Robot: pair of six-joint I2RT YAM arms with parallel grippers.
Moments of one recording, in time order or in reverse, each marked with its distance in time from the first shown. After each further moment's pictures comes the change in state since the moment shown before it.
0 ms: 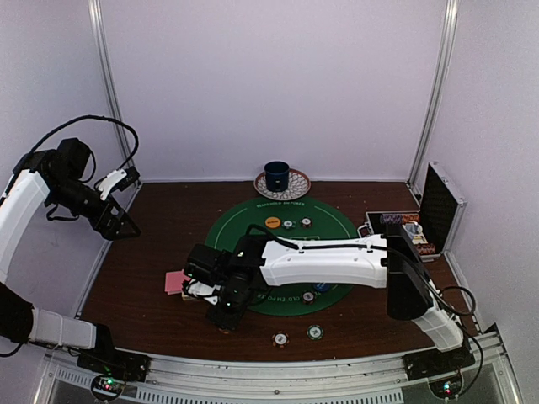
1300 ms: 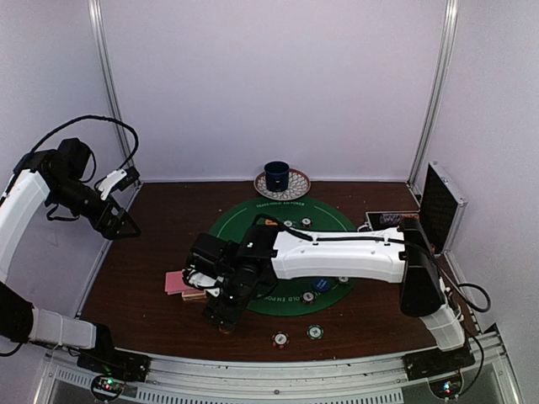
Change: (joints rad) left arm 0.000 0.003 0.000 0.000 0.001 -0.019; right arm 0.000 -0.089 -0.039 0.008 0.036 0.029
